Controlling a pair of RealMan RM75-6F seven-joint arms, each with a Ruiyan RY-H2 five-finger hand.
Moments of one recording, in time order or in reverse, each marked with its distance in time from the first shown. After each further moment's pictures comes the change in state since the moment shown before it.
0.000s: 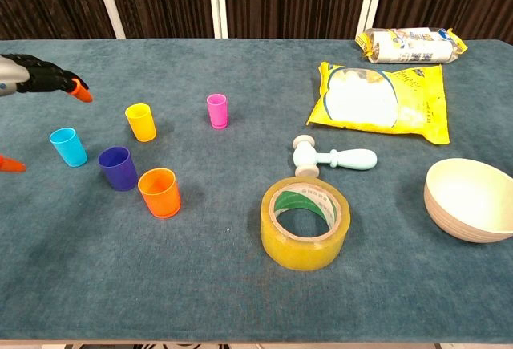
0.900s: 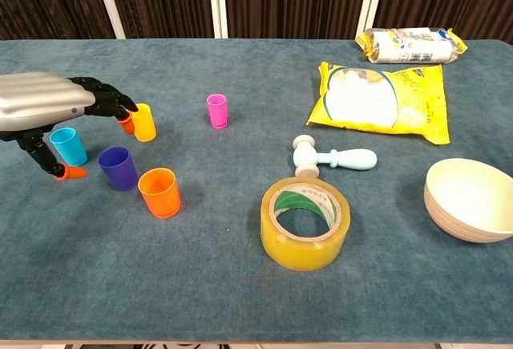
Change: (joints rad) left arm -0.097 -0.180 0.008 0.154 -0.014 -0.034 0.019; right arm 0.003 0.004 0.004 0.006 0.019 -0.018 0.008
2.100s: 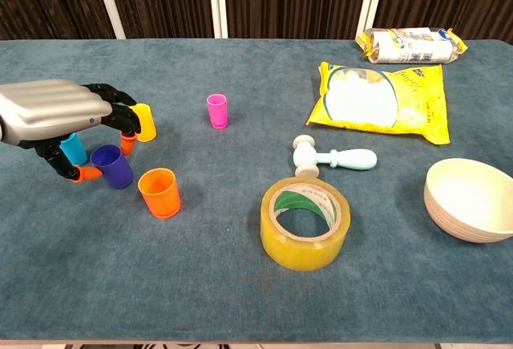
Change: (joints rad) left arm -0.043 -0.035 0.029 0.002 -0.057 0.012 0.087; right arm -0.001 -0.001 0.006 -0.007 0.014 -0.001 0.005
